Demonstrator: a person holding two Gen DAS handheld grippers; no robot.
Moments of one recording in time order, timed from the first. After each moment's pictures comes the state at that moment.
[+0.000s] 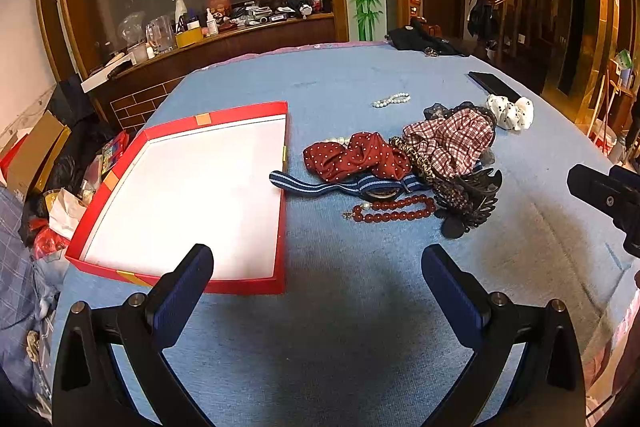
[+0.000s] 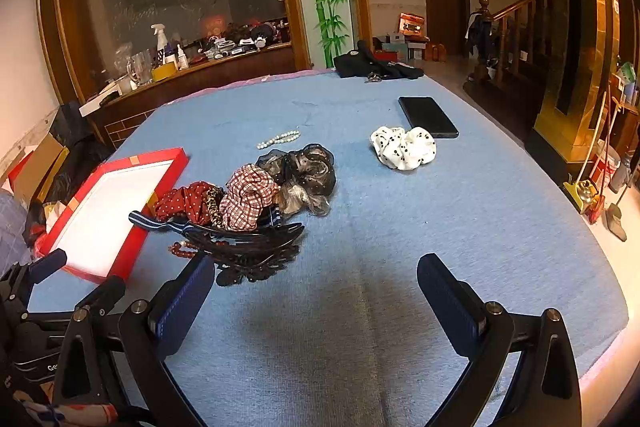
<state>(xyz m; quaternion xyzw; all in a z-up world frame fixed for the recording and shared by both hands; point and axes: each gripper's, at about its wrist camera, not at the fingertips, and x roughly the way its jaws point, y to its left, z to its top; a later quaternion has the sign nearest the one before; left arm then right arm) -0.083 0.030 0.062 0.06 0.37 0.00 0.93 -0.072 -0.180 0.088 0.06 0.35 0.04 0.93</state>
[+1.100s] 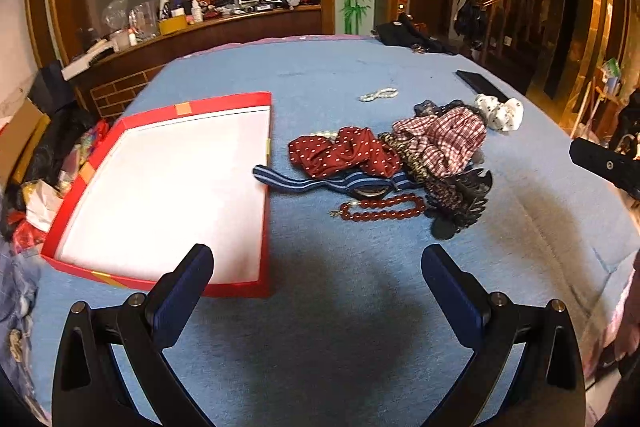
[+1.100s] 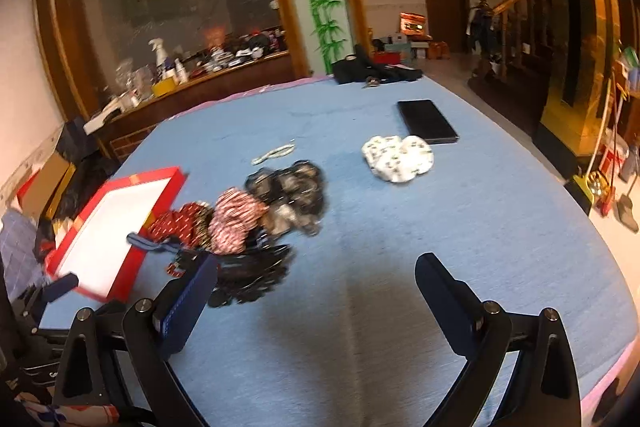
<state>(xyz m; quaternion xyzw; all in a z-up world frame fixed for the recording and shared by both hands) -0.071 0.039 0.059 0.02 0.38 -0.04 0.92 -0.055 -0.211 0.090 0.09 0.34 0.05 0.93</state>
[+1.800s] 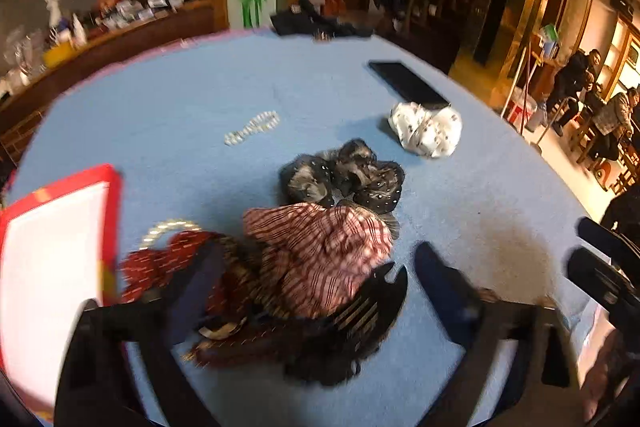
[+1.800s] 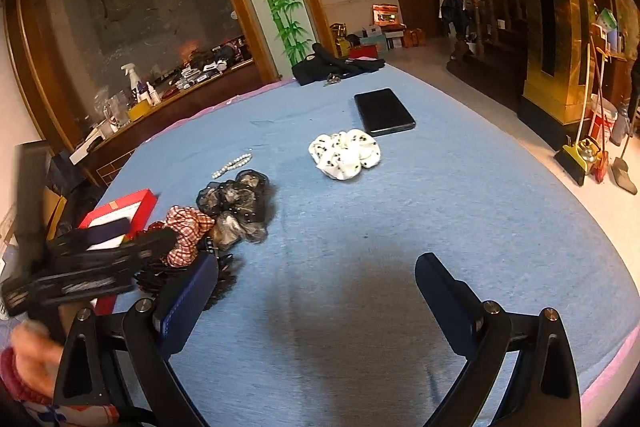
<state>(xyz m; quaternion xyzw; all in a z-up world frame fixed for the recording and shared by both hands) 0.058 -0.068 0.054 0.05 0.43 -0.18 0.88 -0.055 -0.264 0.079 0.14 0.34 0.02 0.93</state>
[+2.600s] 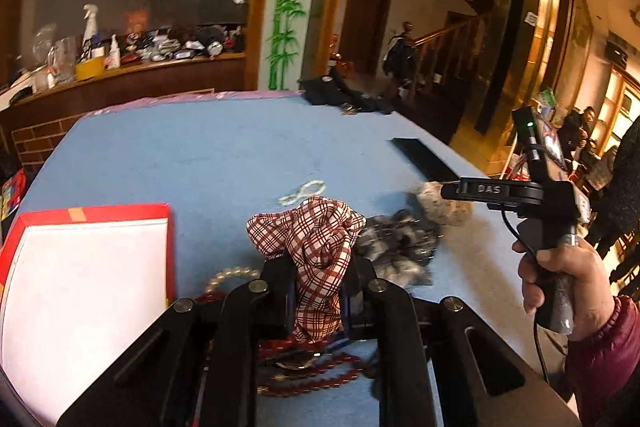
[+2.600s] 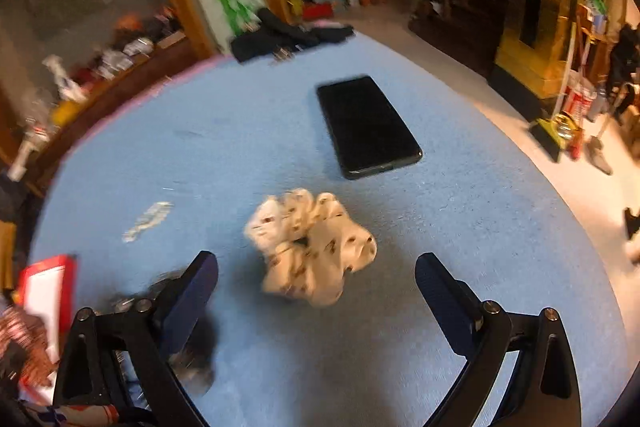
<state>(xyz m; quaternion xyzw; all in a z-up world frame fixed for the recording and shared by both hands) 0.035 0.015 0.088 -0.02 0.32 -0.18 0.93 0.130 -0.275 0.053 0.13 0.45 -0.07 0.88</state>
